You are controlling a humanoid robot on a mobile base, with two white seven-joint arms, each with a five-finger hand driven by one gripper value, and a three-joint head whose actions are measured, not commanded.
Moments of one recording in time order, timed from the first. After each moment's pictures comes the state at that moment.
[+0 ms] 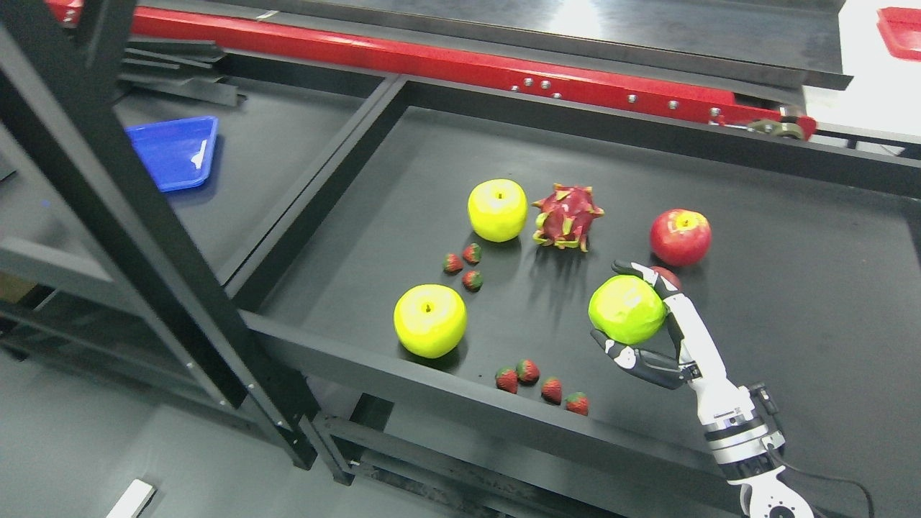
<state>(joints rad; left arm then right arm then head) 0.04 0.00 -0.06 -0.05 0.05 -0.03 -0.14 -0.06 0.00 -0.06 -1.57 0.23 -0.46 0.32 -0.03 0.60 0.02</state>
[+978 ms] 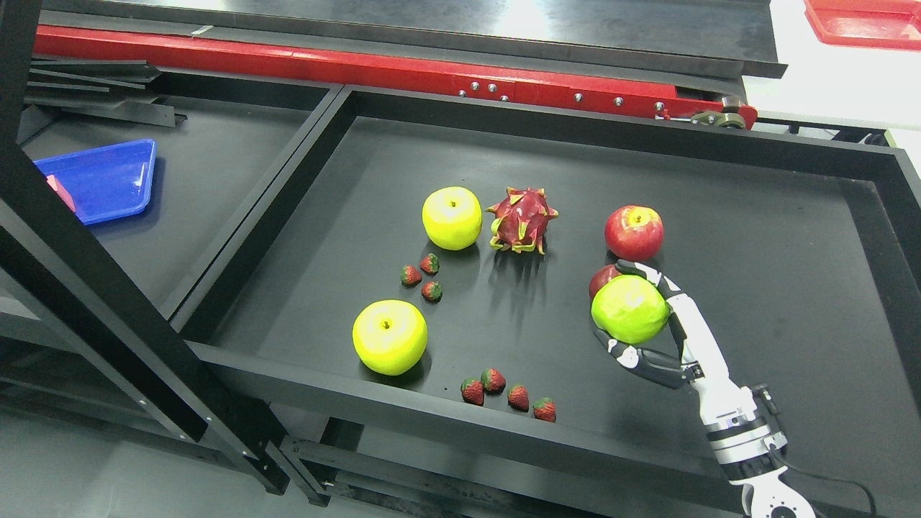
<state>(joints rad) 0.04 0.00 -0.06 -0.05 0.05 -0.03 -0.14 -0.06 0.00 -0.07 -1.57 0.24 -0.45 0.32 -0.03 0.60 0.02</state>
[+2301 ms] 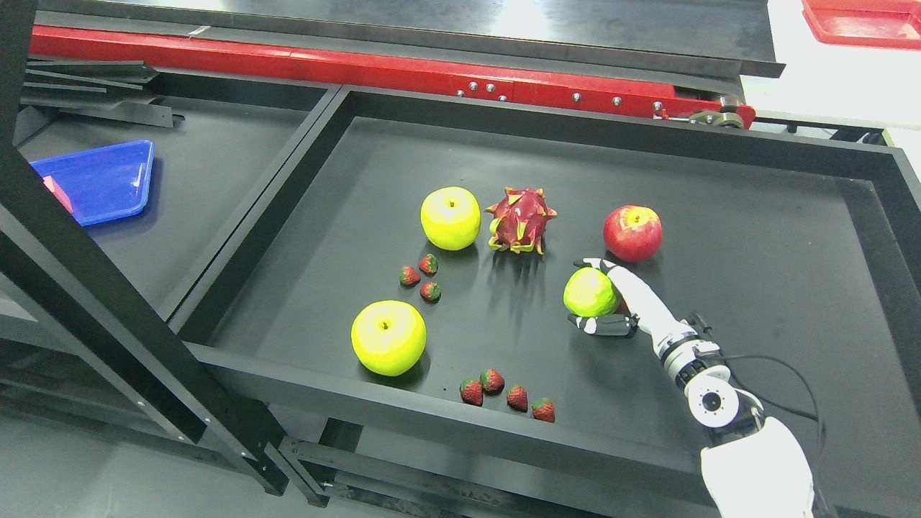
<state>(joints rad) 0.04 0.00 -0.06 -0.05 0.05 -0.02 -0.14 -0.44 -0.01 0.04 -1.11 0.75 -0.19 0.32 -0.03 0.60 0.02</state>
